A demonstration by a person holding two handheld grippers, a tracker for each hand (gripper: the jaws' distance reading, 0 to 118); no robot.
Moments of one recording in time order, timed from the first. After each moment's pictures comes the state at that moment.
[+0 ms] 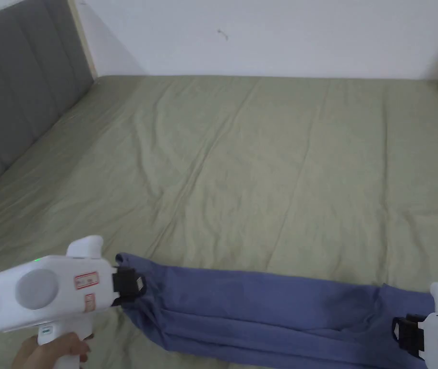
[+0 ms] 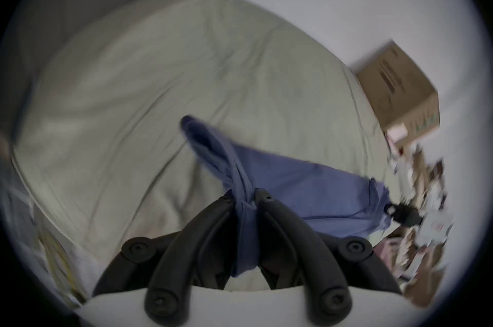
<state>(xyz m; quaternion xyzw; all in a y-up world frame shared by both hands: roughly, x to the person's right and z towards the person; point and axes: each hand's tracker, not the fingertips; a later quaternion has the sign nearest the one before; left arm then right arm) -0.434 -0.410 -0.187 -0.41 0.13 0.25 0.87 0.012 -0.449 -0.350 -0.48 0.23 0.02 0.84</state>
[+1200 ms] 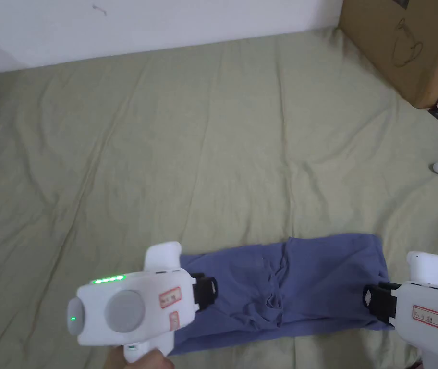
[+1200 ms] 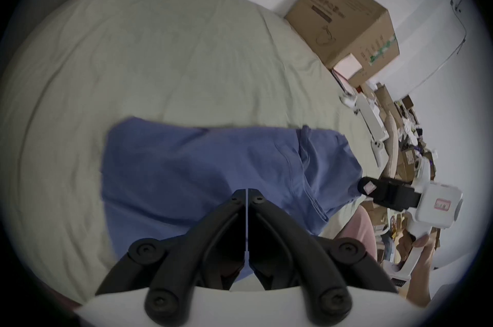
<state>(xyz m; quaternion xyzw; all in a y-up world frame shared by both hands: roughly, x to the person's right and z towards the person) -0.248 -0.478 -0.290 -0.46 -0.06 0.23 0.86 0.104 -0.460 -0.336 -0.48 0.15 -0.09 0.86</state>
